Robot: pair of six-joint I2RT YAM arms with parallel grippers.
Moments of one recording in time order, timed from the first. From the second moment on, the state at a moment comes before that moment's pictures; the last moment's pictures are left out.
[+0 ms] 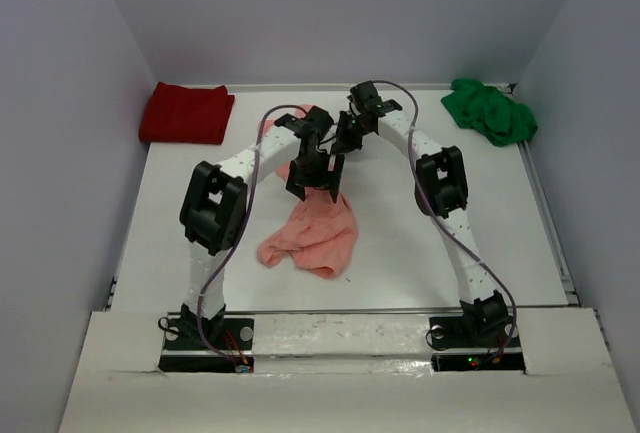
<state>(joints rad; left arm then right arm) -0.58 2.05 1.69 -1.00 0.20 -0.39 0.41 2.63 2.37 -0.72 -0.43 0.63</state>
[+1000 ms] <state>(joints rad) -0.34 2.03 1.64 -0.60 0.17 -0.33 0.54 1.76 1.76 -1.04 -0.35 0.47</state>
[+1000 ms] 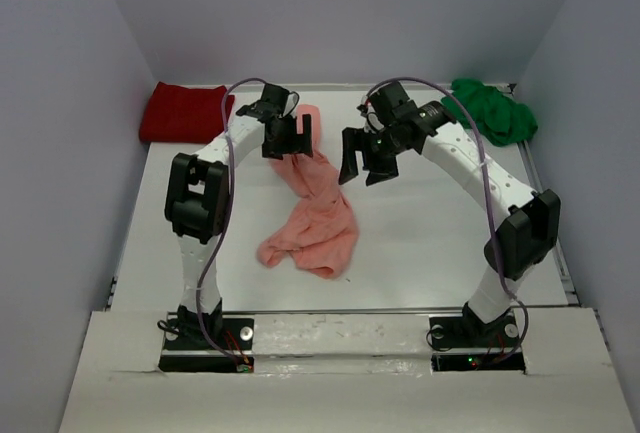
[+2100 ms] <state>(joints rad) -0.28 2.30 1.99 -0.66 0.22 -0.32 0.98 1.81 1.40 -0.52 -0.02 -0.15</state>
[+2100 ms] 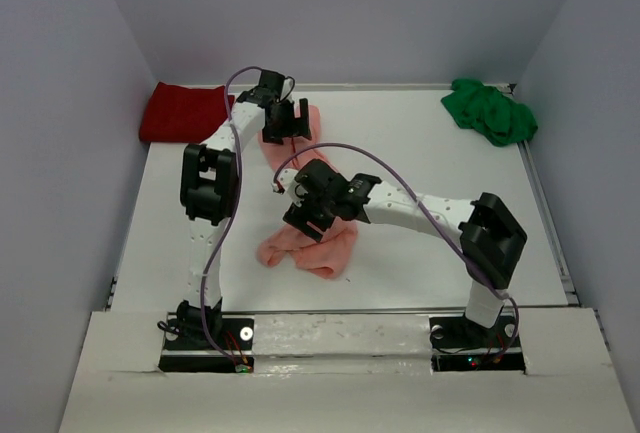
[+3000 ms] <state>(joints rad) -0.24 2.42 2.14 -0.74 0.23 -0.33 1.06 1.94 1.47 -0.51 -0.15 -0.12</state>
